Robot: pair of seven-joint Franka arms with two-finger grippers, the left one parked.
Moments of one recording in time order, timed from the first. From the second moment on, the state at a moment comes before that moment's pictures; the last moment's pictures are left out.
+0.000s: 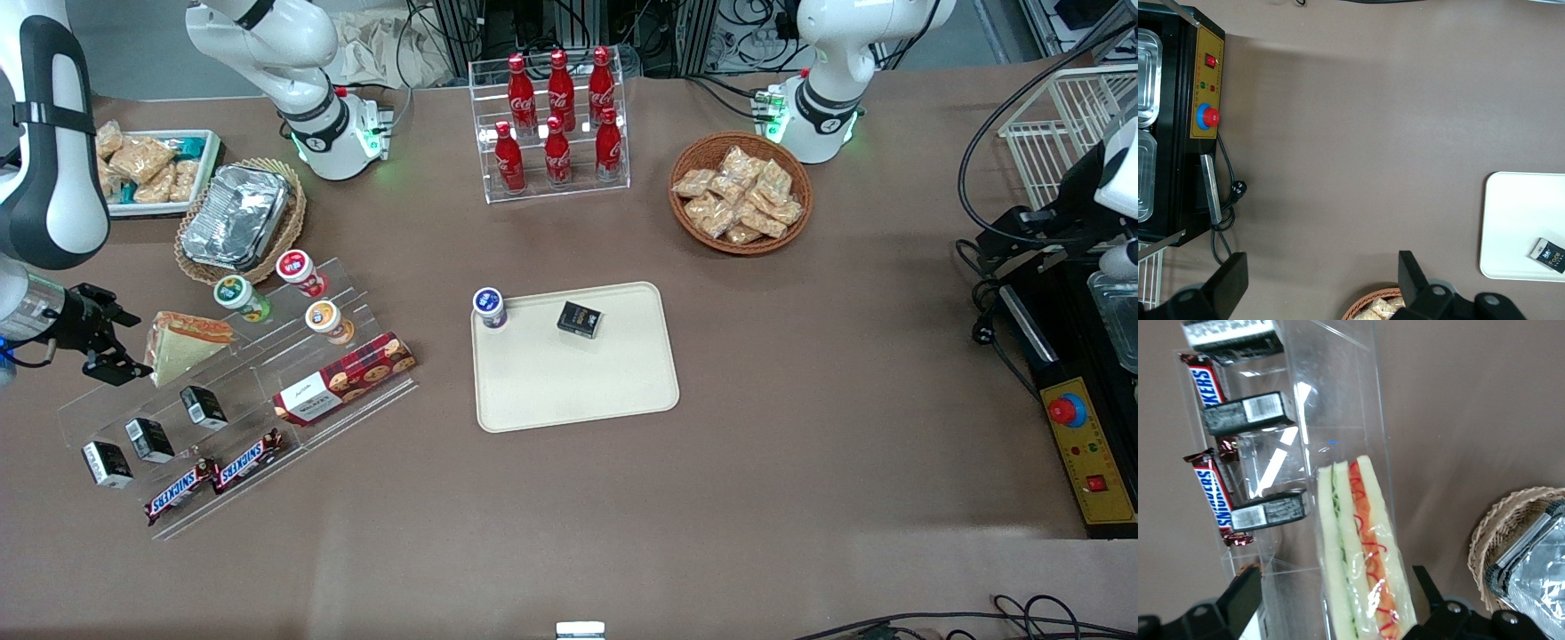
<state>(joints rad) -0.18 0.09 -0.11 -2.00 0.03 2.05 0.85</state>
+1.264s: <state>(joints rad) -0.18 0.09 -0.11 -2.15 0.03 2.21 0.90</state>
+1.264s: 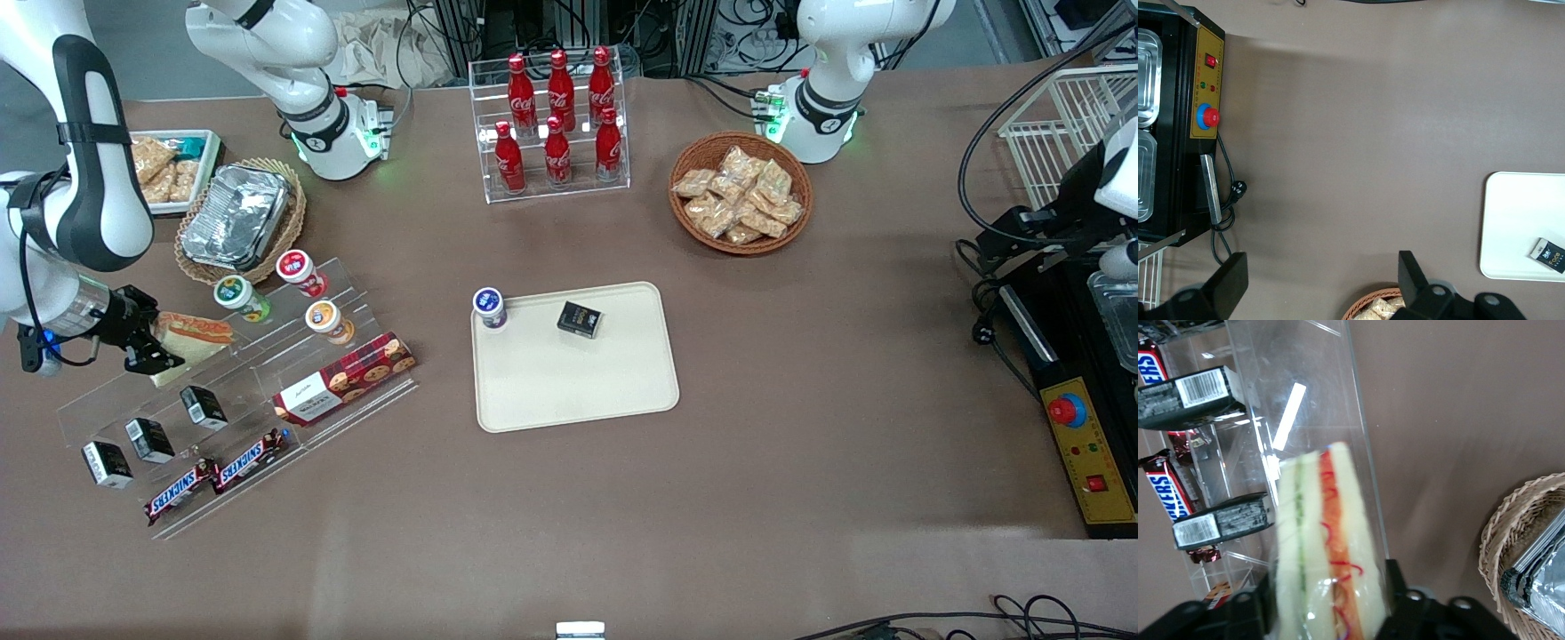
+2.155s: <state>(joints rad) -0.18 0.00 -0.10 -2.04 0.03 2.18 0.67</state>
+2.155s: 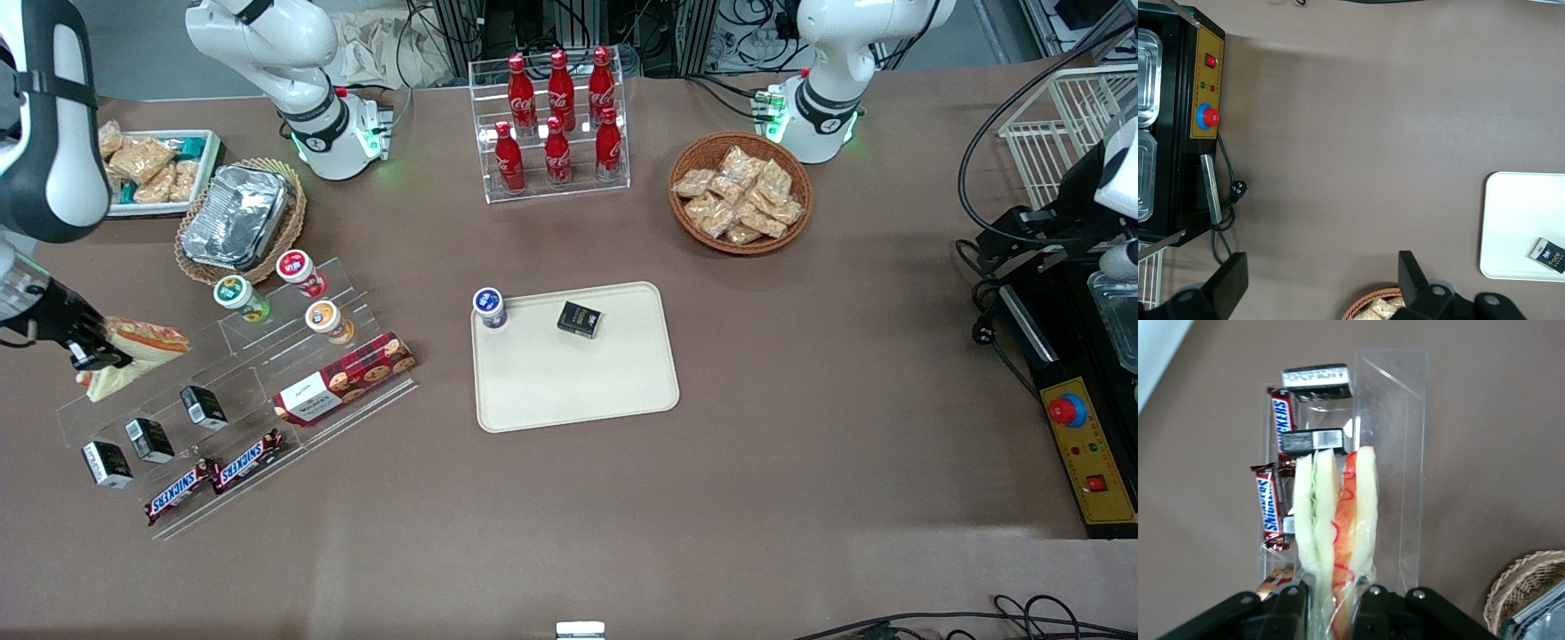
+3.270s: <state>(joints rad) 0.24 0.00 -0.04 -1.78 0.03 1.93 0.45</state>
